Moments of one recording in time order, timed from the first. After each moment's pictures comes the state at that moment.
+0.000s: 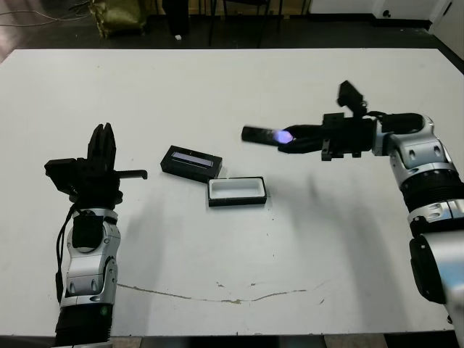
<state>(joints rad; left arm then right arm) -0.16 0.14 0.17 0.05 -0.15 -0.23 -0.05 -0.94 -0.50 0.19 0.75 0.10 0.13 1.41</state>
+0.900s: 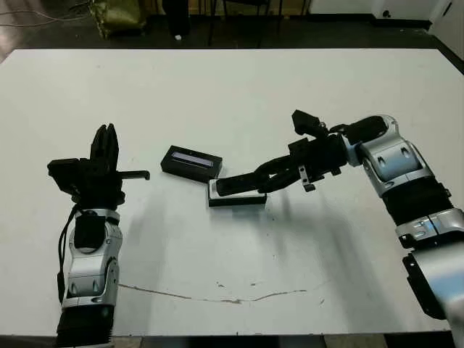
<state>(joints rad) -0.15 0.13 0.16 0.03 -0.15 -0.21 -0.05 -0.90 -0.49 0.36 0.59 0.06 0.27 1.48</state>
